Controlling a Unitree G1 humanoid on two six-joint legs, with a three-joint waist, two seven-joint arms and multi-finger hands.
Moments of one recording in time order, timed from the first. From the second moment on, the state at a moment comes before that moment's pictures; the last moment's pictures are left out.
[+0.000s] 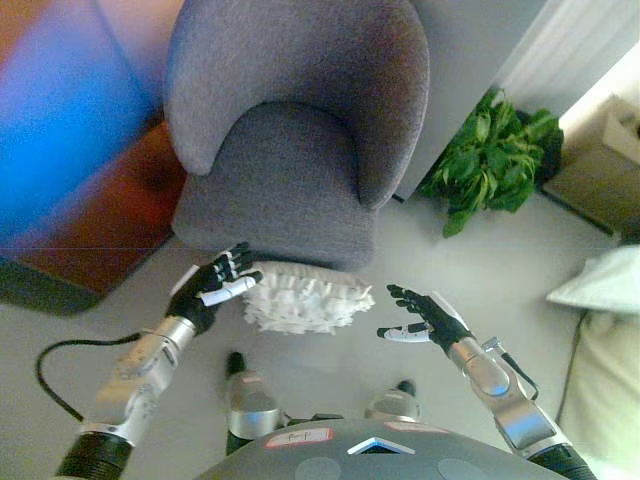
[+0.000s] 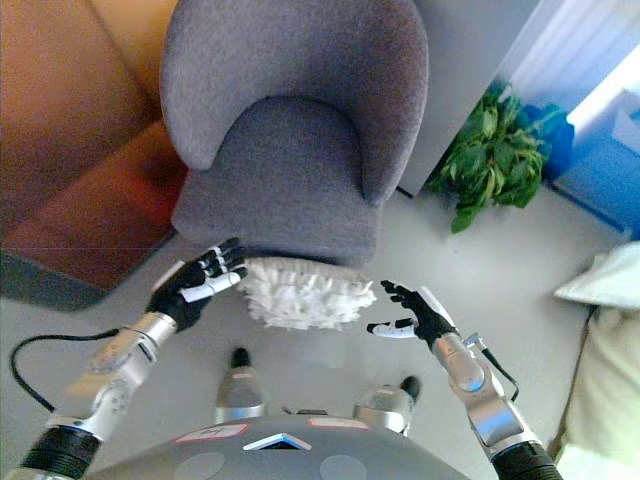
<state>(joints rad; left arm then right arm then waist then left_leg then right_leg) 0.29 0.58 -0.12 0.09 -0.66 0.06 -0.18 0.29 -0.57 0.26 0.07 -0.16 0.14 0.09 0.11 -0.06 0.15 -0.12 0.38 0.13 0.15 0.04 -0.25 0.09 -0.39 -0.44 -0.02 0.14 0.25</state>
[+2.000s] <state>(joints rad) 0.00 0.62 -0.16 -0.02 -0.84 -0.18 -0.12 -0.58 -0.79 0.43 0.37 -0.31 0.14 -0.31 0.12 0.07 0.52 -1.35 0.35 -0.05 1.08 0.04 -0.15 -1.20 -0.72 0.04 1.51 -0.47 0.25</state>
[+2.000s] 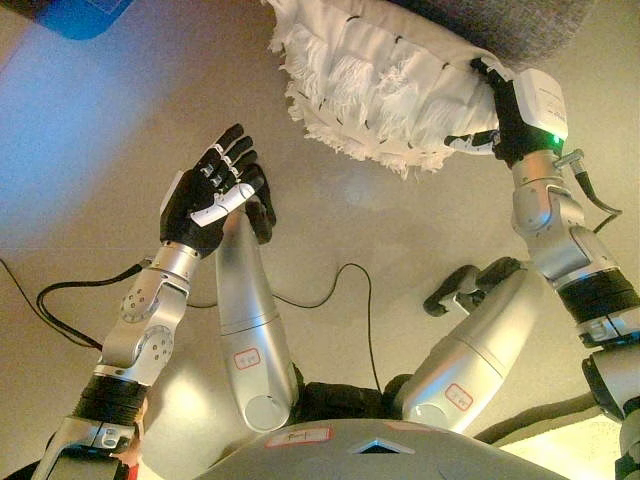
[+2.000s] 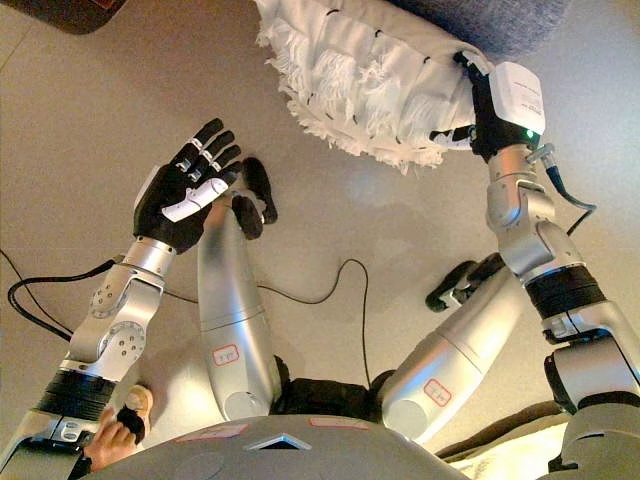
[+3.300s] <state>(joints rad) 0.02 0.56 -0.16 -0.05 -0.83 -0.15 -0.12 -0.47 -0.66 0.41 0.22 -0.31 0.29 -0.30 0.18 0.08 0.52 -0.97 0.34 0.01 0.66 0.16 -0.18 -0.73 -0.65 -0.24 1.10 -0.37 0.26</state>
